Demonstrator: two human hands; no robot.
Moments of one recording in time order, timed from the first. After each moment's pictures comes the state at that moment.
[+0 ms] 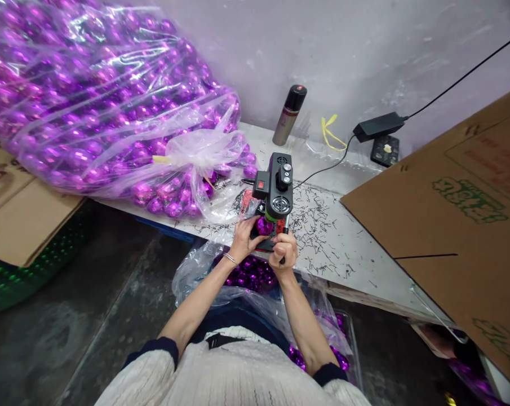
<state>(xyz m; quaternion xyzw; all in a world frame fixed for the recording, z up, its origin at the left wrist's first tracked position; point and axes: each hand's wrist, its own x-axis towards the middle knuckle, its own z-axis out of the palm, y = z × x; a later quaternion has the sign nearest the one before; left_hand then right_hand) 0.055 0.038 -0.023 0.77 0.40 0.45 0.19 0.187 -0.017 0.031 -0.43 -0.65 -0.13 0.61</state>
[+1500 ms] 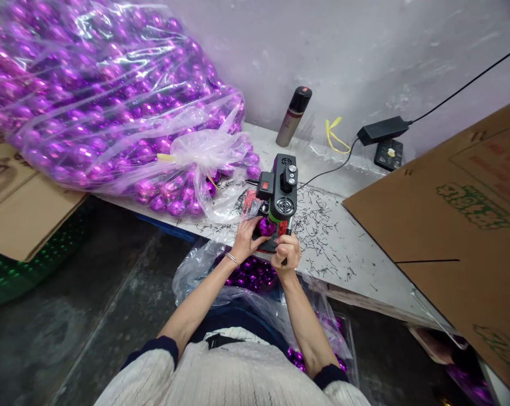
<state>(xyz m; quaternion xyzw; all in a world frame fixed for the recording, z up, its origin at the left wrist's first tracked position) 0.054 0.039 -0.022 0.78 0.39 0.45 0.21 0.190 -0.015 0.036 -0.43 -0.67 -0.16 0.59</state>
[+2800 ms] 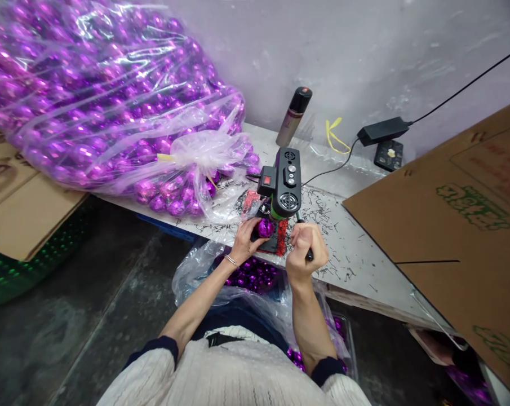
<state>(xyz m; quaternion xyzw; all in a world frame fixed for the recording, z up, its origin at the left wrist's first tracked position) 0.053 0.032 -0.023 0.76 0.40 0.47 0.19 0.176 -0.023 0.130 -0.51 -0.59 -0.04 0.63</state>
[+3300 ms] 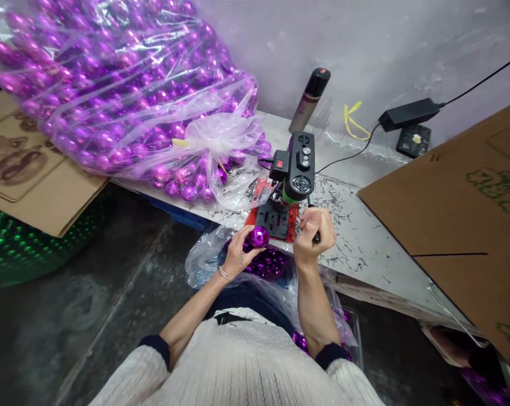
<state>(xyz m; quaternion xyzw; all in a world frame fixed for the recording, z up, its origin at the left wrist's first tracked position) 0.008 -0.045 -0.008 0.74 0.44 0.48 0.18 0.176 -0.020 0.118 -0.49 -0.59 -0.05 0.64</state>
